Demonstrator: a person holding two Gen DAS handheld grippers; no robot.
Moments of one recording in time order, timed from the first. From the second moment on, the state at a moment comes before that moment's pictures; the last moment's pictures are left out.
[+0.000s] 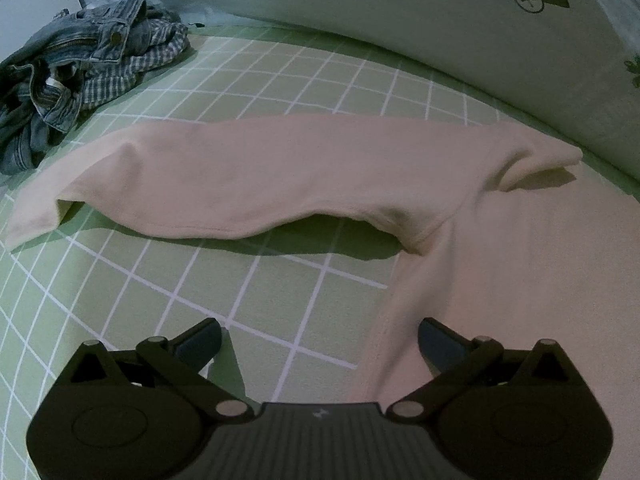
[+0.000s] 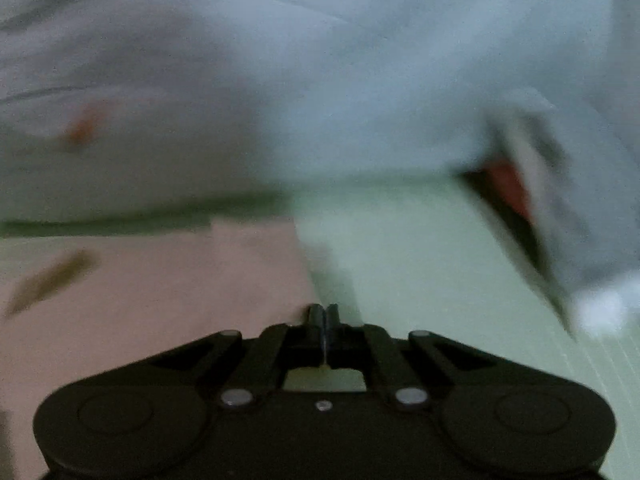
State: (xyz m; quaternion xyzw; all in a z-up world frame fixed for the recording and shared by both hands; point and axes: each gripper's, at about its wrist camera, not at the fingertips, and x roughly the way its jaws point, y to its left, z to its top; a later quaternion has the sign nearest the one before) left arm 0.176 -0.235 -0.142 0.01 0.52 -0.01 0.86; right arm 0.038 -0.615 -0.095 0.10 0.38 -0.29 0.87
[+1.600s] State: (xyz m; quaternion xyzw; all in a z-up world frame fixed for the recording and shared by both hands) left arm 0.177 -0.238 -0.140 0.00 0.53 0.02 0.85; right arm 0.070 -0.607 -0.128 0.08 0.38 -0.30 0.87
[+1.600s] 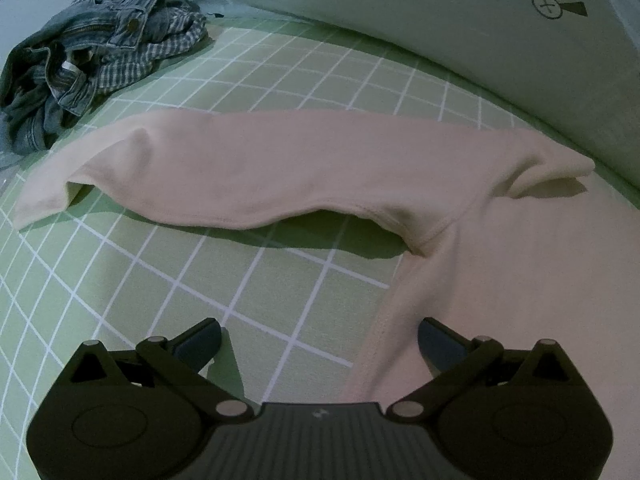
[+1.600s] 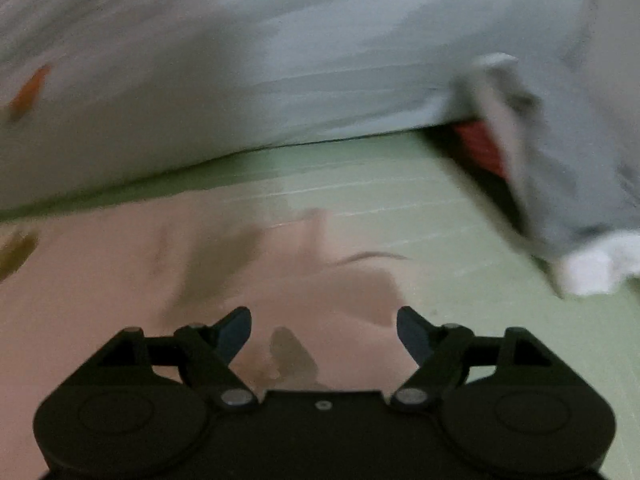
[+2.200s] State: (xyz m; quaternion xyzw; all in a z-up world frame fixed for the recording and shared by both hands) left arm 0.178 -0.239 -0.140 -0.01 0.53 0.02 0.85; right arm -0.005 -0.693 -0.098 0.14 0.31 -0.49 0.81
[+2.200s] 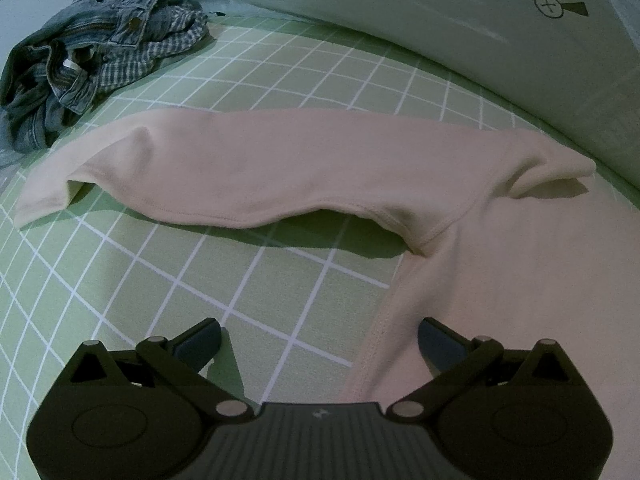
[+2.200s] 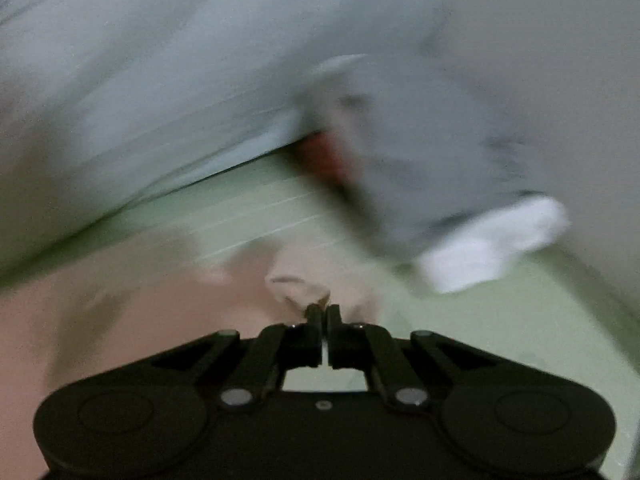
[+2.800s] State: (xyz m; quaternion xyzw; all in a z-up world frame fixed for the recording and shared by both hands) left arm 0.183 -0.239 -0.139 -0.01 0.54 0.02 0.84; right arm -0.108 -0.794 -0.102 0.20 0.31 -0.61 0.70
